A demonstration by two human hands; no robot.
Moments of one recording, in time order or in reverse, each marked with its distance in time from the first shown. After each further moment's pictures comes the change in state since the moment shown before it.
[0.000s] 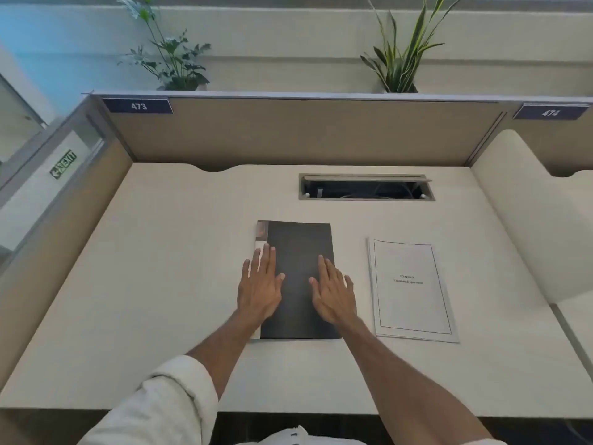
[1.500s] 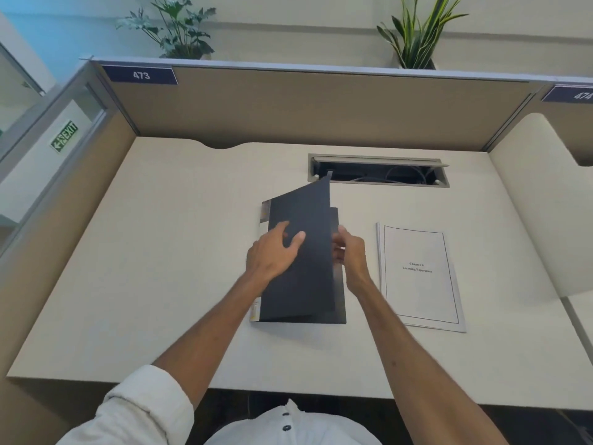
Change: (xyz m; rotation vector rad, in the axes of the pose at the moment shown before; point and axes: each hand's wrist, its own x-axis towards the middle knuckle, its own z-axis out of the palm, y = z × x) left_hand 0.023 0.005 -0.054 -0.509 0.033 -0.153; right_hand 0.038 -0.009 -0.039 1.261 0.140 0.307
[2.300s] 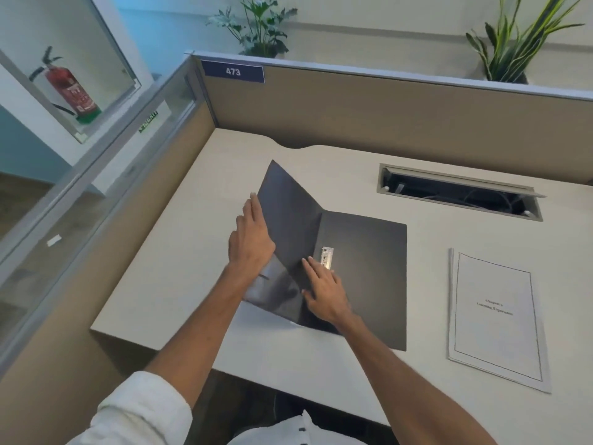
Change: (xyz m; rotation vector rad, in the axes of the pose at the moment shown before) left_hand 0.005 -0.135 -0.107 0.381 0.306 -0.151; right_hand -0.027 0.089 0.147 -1.300 -0.581 -0.535
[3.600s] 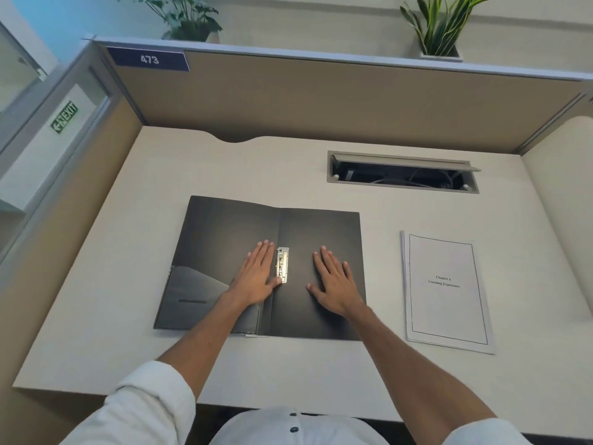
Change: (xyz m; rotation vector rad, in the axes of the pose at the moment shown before) left_hand -0.005 0.051 0.112 -0.038 -0.586 0.420; right_hand -0.020 0.107 -0.036 -0.064 -0.044 0.247
